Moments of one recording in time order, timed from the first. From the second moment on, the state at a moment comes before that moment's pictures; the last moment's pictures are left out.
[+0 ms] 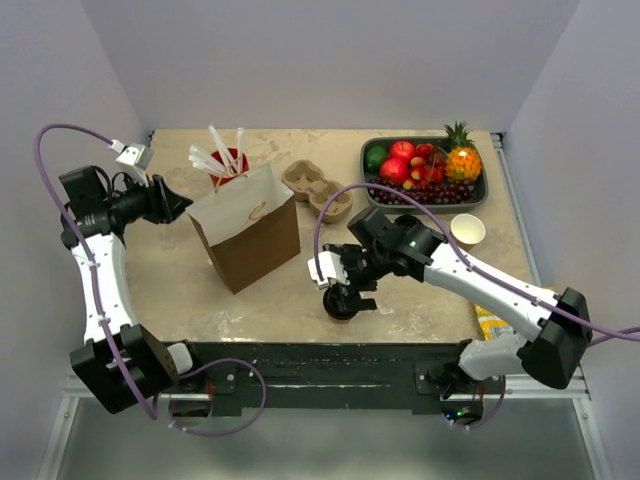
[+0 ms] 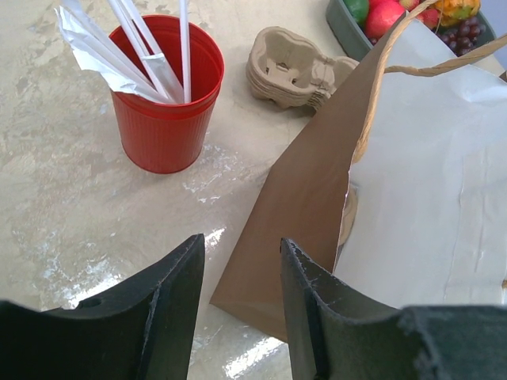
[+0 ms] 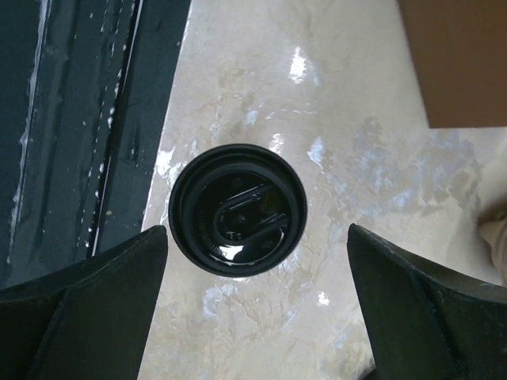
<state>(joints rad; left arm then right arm) 0.46 1.20 1.14 -0.58 0.97 0.26 0.85 1.32 1.15 -0.83 -0.45 -0.84</state>
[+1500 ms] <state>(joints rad) 0.46 1.23 1.13 -0.57 0.94 0.21 0.84 1.52 1.18 -0.93 -0.54 -1.17</state>
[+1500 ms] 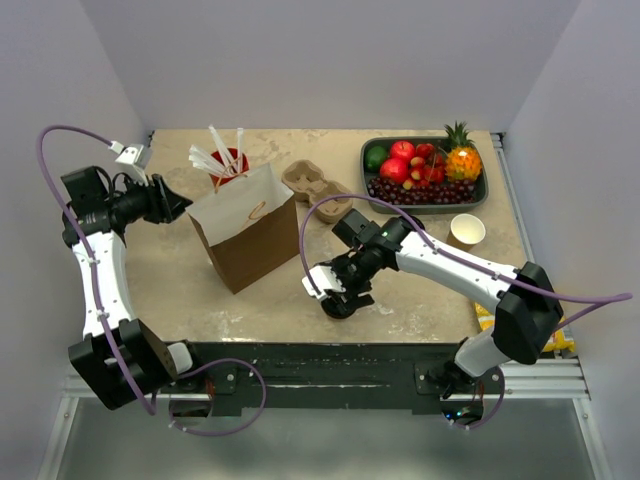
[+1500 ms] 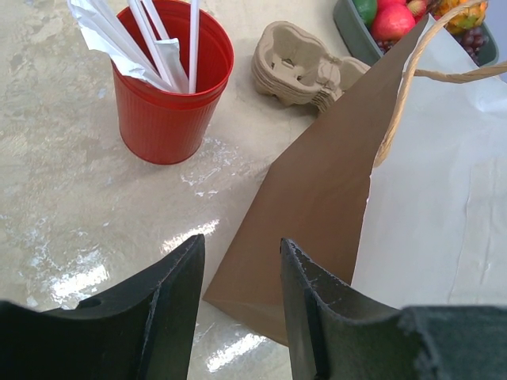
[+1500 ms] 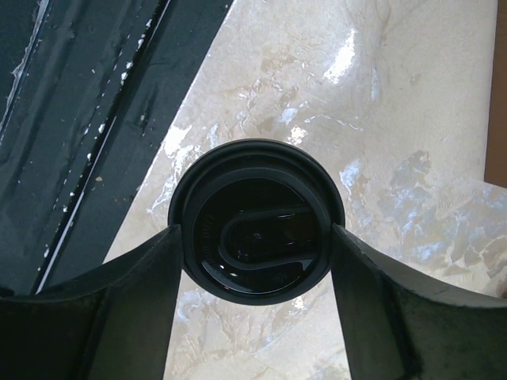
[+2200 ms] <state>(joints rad) 0.39 1.14 1.27 -0.55 1.14 0.22 0.81 1.43 1.67 -1.06 -0.52 -0.89</state>
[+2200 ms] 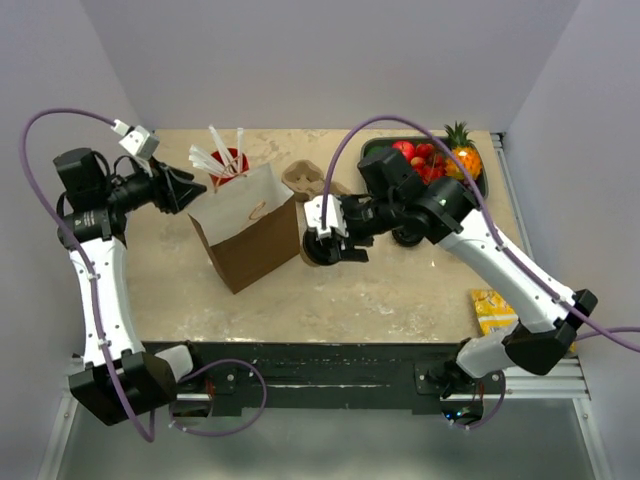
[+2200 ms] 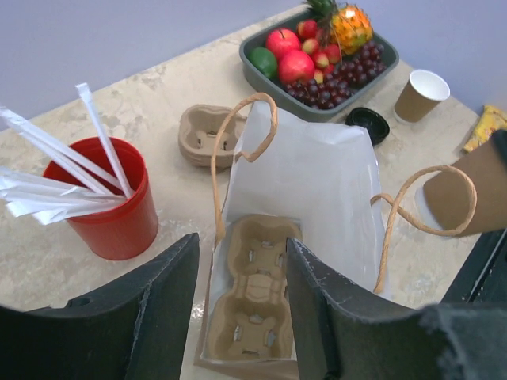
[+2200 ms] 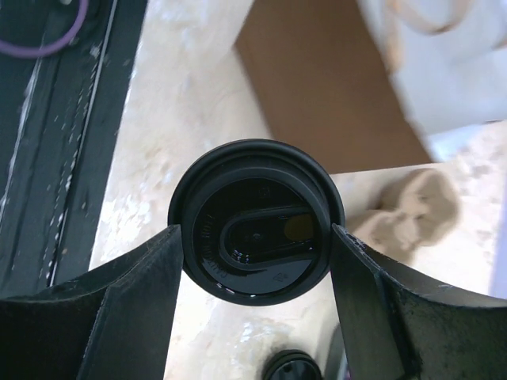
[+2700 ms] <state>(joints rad) 0.15 1.24 1.25 -0.56 0.89 0.28 0.78 1.58 2.17 -1.01 -0.47 -0.66</state>
